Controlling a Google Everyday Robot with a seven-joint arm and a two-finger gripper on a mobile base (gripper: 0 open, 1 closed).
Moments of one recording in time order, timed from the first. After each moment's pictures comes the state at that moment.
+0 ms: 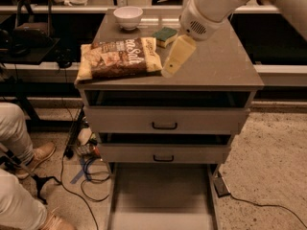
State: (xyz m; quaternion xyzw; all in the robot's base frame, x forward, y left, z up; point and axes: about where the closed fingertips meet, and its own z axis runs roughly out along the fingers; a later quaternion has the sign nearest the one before) arm 0.619 -0.077 0.942 -0.54 0.79 0.03 0.27
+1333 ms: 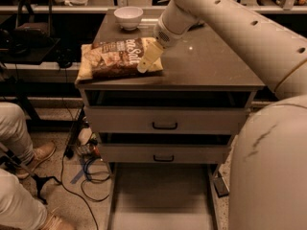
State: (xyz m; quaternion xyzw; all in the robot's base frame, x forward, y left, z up) arm 0.738 -0.011 0.863 -0.50 0.81 0.06 0.28
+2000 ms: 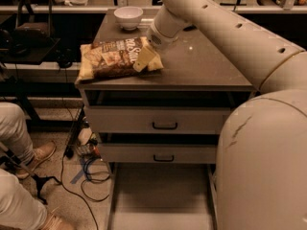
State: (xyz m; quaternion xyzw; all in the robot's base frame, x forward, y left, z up) arm 0.749 0.013 0.845 -0.50 0.82 0.08 0.28
